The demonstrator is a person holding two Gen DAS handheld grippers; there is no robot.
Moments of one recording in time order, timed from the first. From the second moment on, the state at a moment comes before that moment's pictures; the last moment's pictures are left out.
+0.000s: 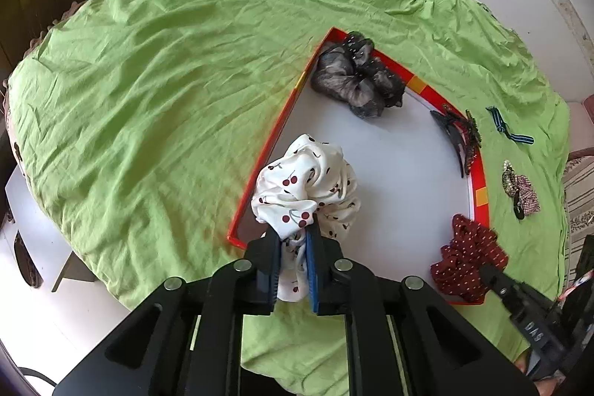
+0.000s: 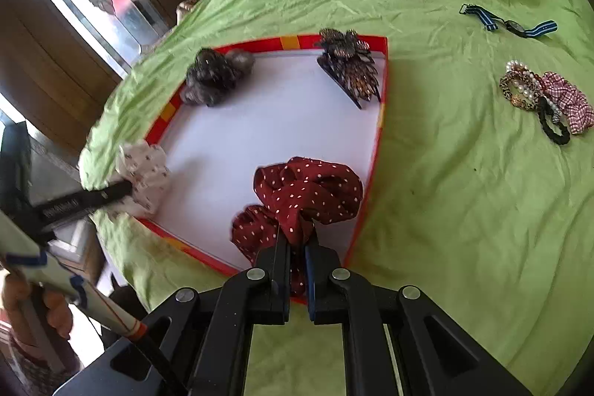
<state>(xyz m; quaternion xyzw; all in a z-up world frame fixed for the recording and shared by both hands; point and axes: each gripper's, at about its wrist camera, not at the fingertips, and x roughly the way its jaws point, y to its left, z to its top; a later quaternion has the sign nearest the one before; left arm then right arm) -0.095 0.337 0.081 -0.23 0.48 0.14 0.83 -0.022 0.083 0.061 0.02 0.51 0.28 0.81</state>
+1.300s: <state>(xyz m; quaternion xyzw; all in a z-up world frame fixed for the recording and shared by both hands) -0.130 0.150 0.157 -0.02 0.40 0.10 0.91 -0.077 -0.074 0.099 0.06 0.42 0.16 0.89</state>
